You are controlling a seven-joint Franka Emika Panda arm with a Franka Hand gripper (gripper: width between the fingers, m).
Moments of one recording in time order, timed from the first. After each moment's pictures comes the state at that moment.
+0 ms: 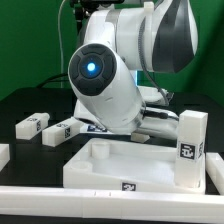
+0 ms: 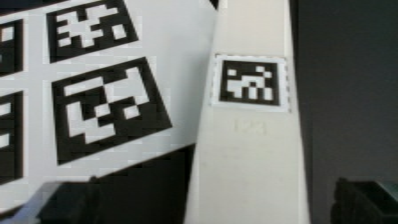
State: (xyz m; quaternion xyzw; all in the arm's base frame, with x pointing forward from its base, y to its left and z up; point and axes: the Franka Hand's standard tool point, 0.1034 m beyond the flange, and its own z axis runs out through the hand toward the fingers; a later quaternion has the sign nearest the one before) arm 0.406 0.023 0.007 -0.87 0.19 0.45 0.09
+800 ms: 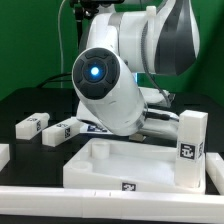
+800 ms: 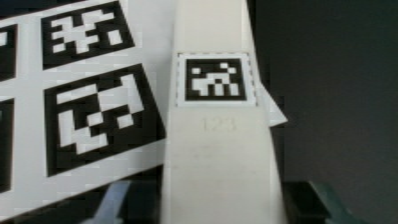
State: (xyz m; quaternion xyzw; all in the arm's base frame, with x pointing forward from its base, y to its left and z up) arm 0.405 0.026 0.007 -0.87 0.18 0.45 0.09
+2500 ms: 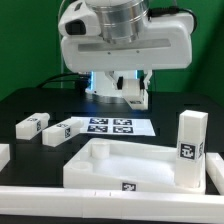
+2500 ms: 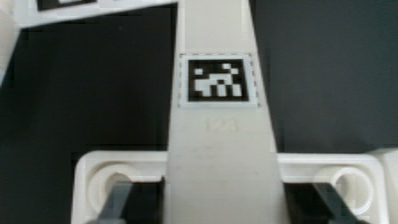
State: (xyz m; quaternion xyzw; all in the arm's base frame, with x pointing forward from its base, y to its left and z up) arm 0.522 -0.005 0.129 -0.97 0.13 0.17 0.08
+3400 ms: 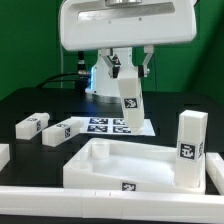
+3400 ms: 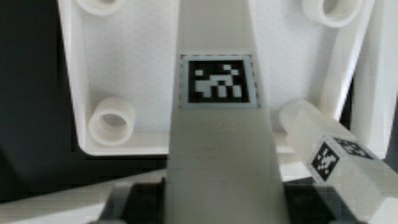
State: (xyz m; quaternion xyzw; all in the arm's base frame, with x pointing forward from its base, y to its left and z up) arm 0.566 -0.015 0.161 -0.99 0.11 -0.09 0.05
